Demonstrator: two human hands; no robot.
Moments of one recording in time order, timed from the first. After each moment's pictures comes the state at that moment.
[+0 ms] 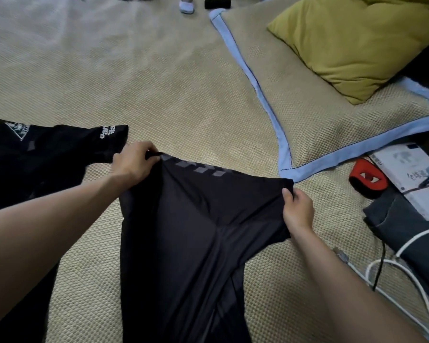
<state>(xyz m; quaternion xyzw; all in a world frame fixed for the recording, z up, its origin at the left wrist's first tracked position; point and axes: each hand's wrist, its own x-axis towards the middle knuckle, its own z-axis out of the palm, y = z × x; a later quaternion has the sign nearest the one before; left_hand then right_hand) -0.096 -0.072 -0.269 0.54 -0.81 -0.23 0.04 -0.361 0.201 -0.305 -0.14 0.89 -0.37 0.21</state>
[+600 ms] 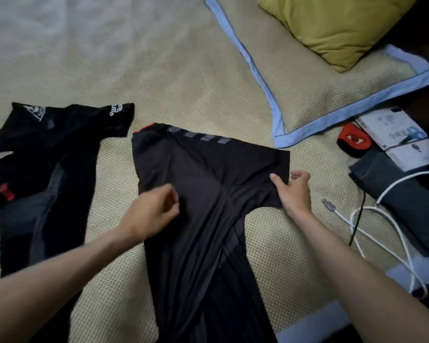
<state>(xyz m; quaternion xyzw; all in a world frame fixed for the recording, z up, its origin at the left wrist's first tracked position) -0.010 0.102 -0.249 0.38 -0.87 -0.31 0.00 -0.319 0.261 -0.288 -0.12 0.90 -0.33 0.25</state>
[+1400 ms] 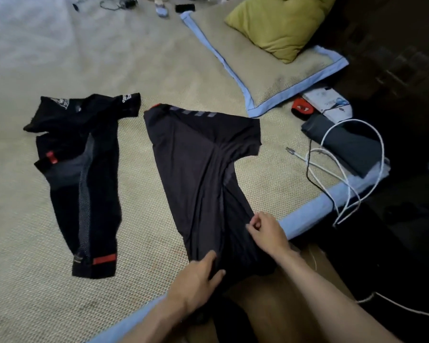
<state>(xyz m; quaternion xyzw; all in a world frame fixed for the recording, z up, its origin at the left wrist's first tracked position) 0.146 0.390 -0.221 0.29 -0.84 -0.44 -0.13 -0.084 0.474 -0.250 -0.28 0.91 -0.15 0.27</state>
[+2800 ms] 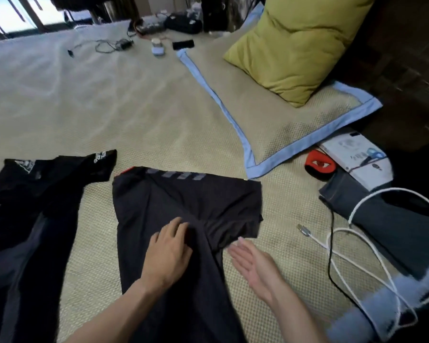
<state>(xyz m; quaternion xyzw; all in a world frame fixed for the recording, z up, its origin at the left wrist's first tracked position) -0.076 0.172 -0.277 0.37 -0.92 -0.13 -0.02 -0.249 0.331 -0.277 0.14 0.57 -0.59 0.56</state>
